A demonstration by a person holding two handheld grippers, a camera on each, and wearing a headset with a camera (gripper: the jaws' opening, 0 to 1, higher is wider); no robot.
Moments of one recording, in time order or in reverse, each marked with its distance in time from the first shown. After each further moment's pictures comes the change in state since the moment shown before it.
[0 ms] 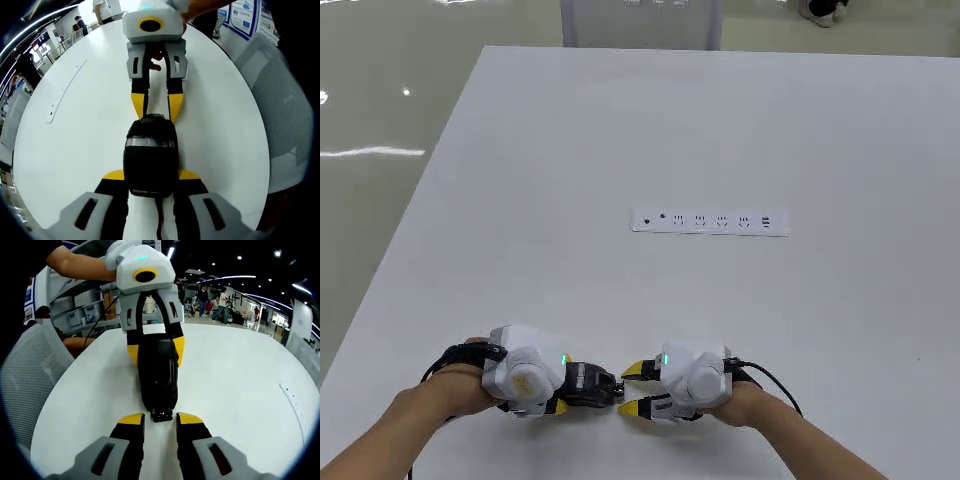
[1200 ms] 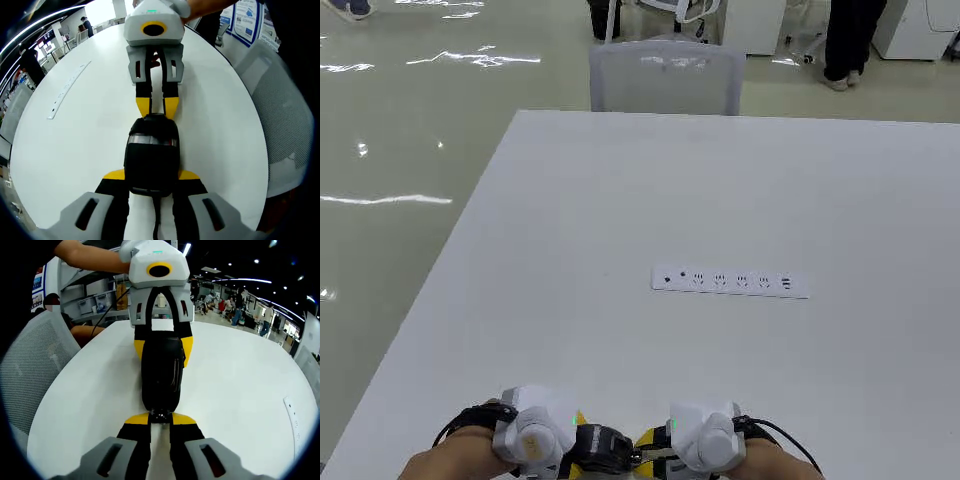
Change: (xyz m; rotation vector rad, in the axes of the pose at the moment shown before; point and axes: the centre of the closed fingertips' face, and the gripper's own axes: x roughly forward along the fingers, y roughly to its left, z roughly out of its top) left arm -0.007 -0.001 0.001 -0.047 -0.051 0.002; right arm 0.003 0.000 0.003 -0.105 0.057 0.074
